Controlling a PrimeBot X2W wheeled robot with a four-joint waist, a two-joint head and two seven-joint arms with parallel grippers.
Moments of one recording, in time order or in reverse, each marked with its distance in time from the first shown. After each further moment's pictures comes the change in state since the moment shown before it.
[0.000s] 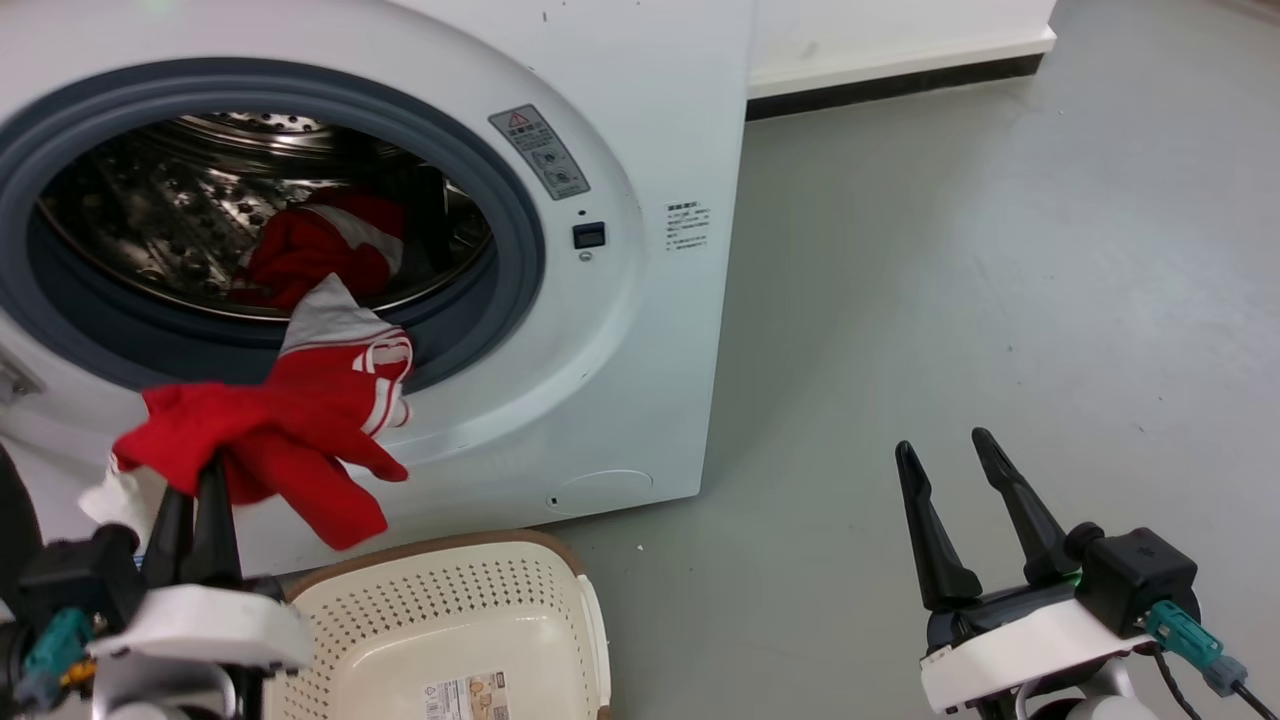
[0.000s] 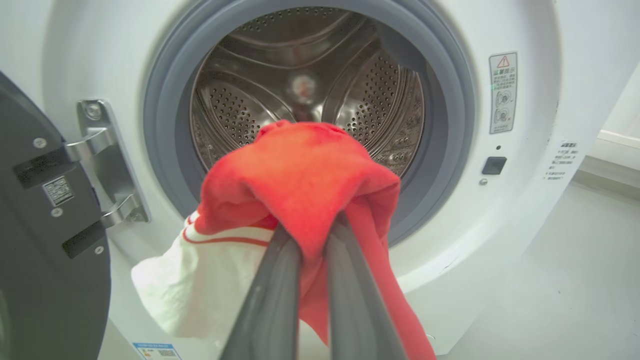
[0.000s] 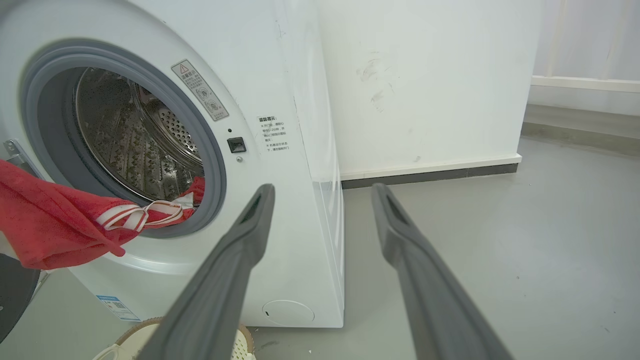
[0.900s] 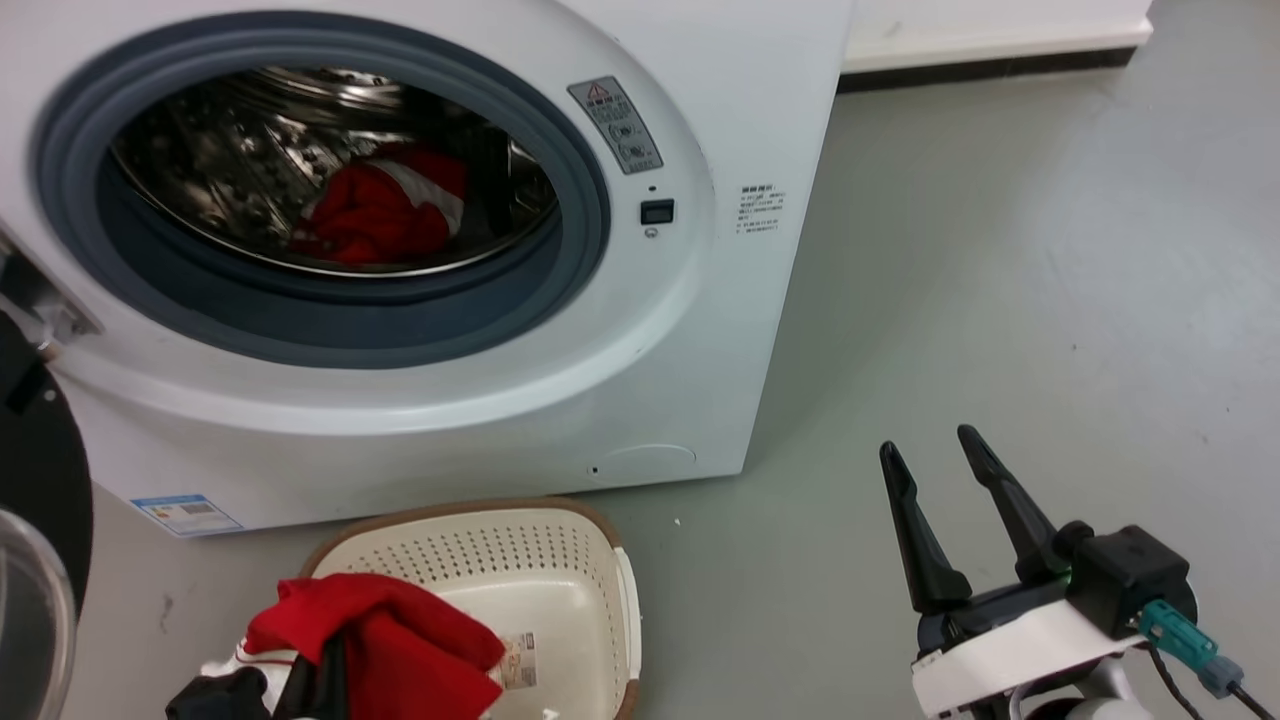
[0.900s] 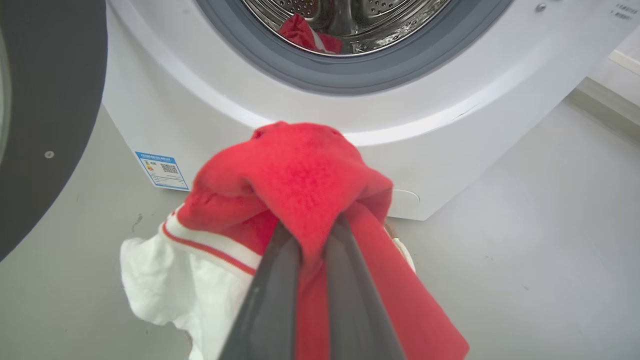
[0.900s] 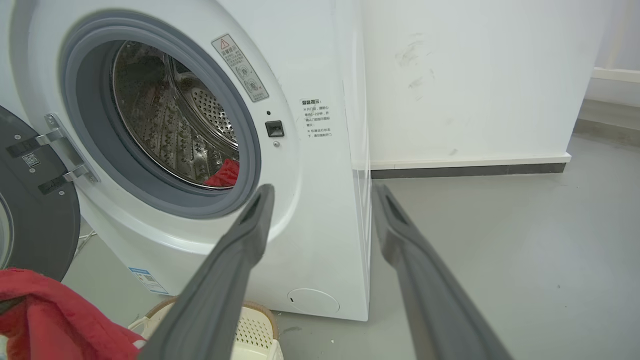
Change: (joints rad) left arm 0.177 -0.129 -0.109 0.142 -0.065 -0.024 -0.031; right arm 0.023 0.000 0.023 -0.070 -0.022 0.000 0.053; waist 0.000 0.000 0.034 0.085
